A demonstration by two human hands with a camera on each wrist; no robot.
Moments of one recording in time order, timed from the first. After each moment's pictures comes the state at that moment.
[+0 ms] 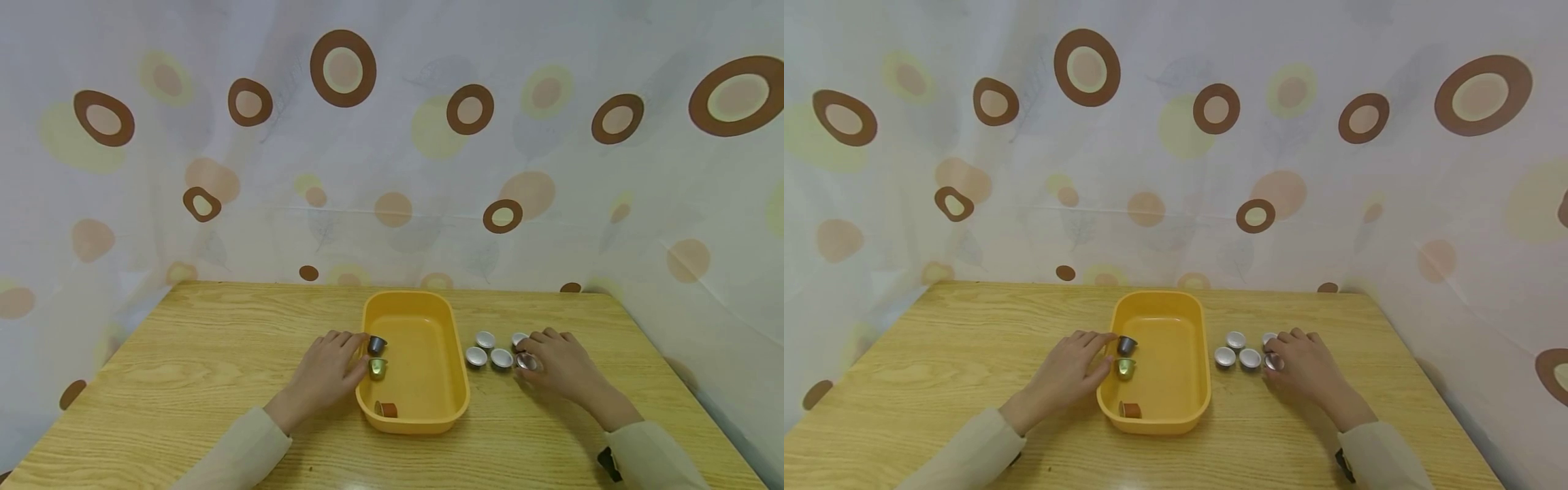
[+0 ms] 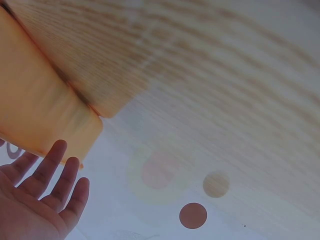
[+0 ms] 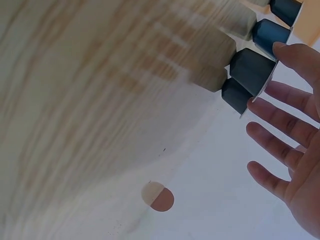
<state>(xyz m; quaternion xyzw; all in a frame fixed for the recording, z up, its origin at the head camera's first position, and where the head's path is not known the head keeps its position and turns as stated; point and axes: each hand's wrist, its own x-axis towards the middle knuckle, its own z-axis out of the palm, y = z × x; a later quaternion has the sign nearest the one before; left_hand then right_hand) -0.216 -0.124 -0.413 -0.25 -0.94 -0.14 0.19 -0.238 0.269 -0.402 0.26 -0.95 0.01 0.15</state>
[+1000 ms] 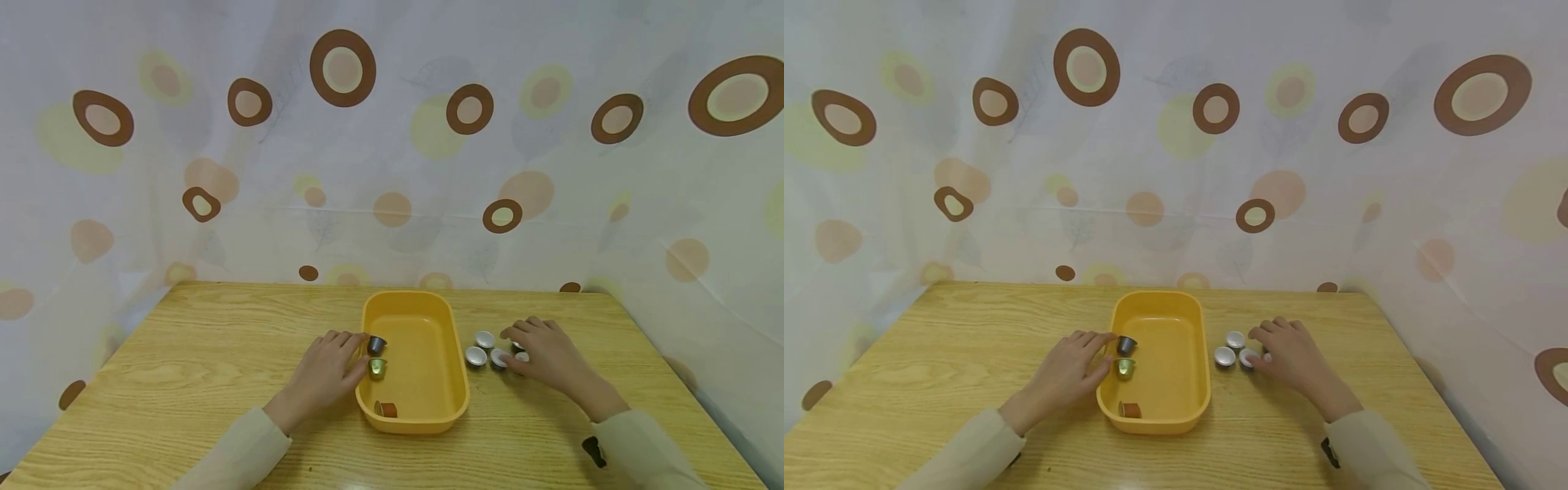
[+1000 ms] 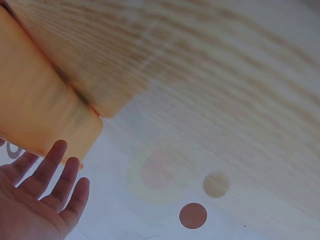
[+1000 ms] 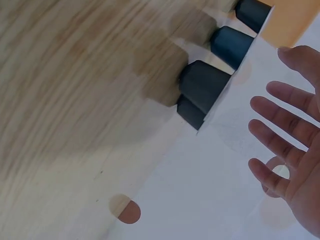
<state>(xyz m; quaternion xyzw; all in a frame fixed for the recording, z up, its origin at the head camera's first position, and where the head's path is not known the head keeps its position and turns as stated) -0.216 -0.125 -0.413 -0.26 -0.94 -0.14 0.19 -0.249 0.249 -0.394 0.29 -0.94 0.01 0.19</state>
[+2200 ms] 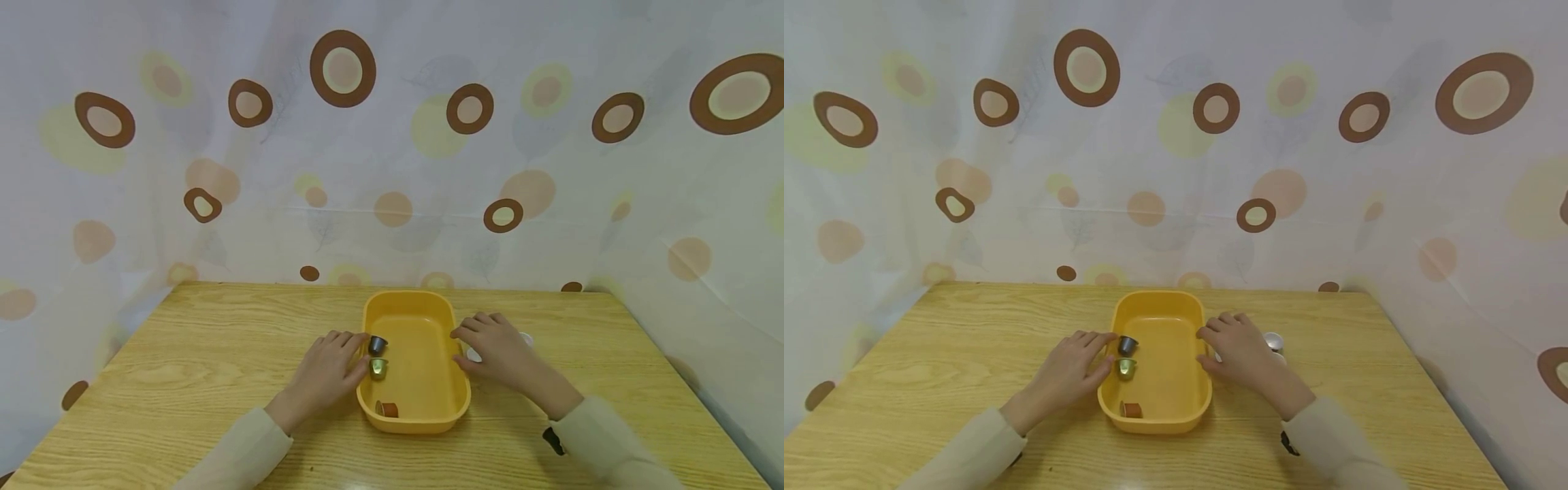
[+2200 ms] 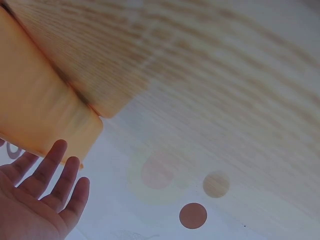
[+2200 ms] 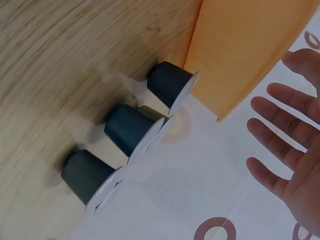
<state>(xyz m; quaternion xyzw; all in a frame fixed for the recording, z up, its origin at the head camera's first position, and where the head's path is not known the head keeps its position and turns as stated) -0.216 -0.125 -0.413 -0.26 -0.94 -0.14 0.19 -0.243 0.178 -0.376 0.39 -0.89 0.02 0.22</state>
